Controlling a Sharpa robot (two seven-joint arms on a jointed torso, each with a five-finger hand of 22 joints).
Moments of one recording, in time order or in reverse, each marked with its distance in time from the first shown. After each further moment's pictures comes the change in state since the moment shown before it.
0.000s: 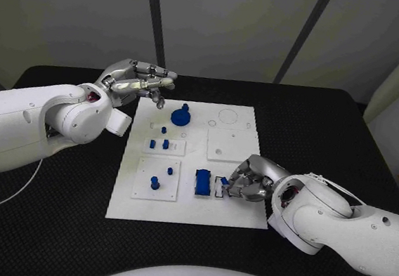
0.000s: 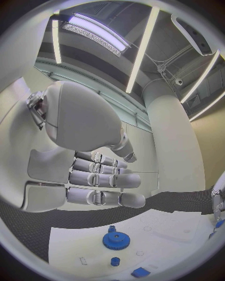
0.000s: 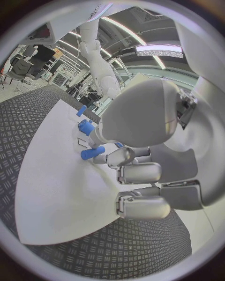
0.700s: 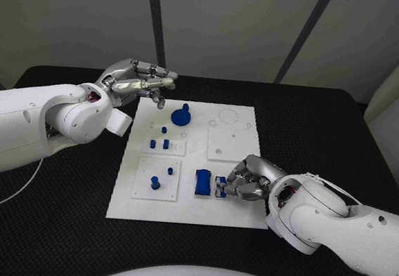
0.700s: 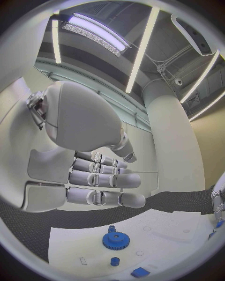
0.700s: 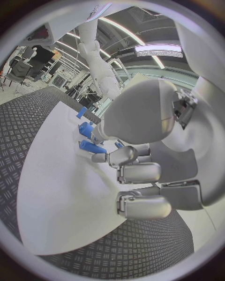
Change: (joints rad) left arm 0.000 -0.003 0.000 0.002 -0.002 0.002 0.000; left_hand 0.000 0.000 0.000 0.000 0.000 0.000 0.000 0.000 0.000 0.000 0.000 0.000 0.000 0.000 0.000 0.000 0.000 0.000 0.000 0.000 0.000 -0.001; right arm 0.000 0.018 0.000 -0.004 0.012 -0.002 0.000; right_hand -0.090 0.020 -0.070 0.002 0.041 0.024 -0.015 0.025 0.027 0.018 -0.011 0.030 0.023 0.000 0.000 0.004 0.001 0.000 0.004 -0.011 0.010 0.000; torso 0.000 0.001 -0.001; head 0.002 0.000
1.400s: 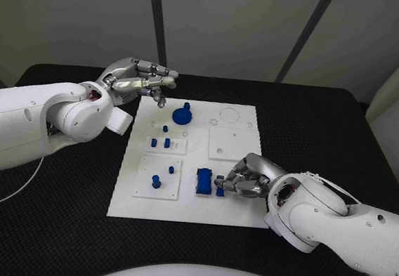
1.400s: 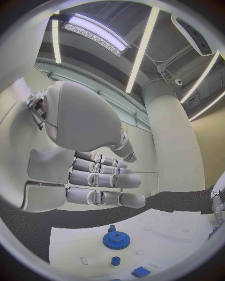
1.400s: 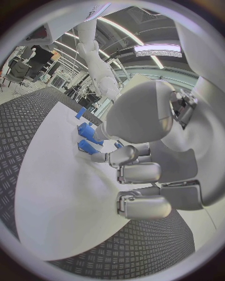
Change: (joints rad) left arm 0.000 -0.002 0.000 0.000 -0.001 0.002 -0.001; left_hand 0.000 0.000 0.000 0.000 0.000 0.000 0.000 0.000 0.000 0.000 0.000 0.000 0.000 0.000 0.000 0.000 0.000 0.000 0.000 0.000 0.000 0.000; right arm 0.000 0.009 0.000 -0.006 0.006 -0.010 0.002; right_hand -0.078 0.020 -0.081 0.002 -0.167 0.000 0.000 0.007 0.016 0.003 -0.003 0.004 0.006 0.000 0.000 0.000 0.000 0.000 0.000 0.000 0.000 0.000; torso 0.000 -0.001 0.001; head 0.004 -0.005
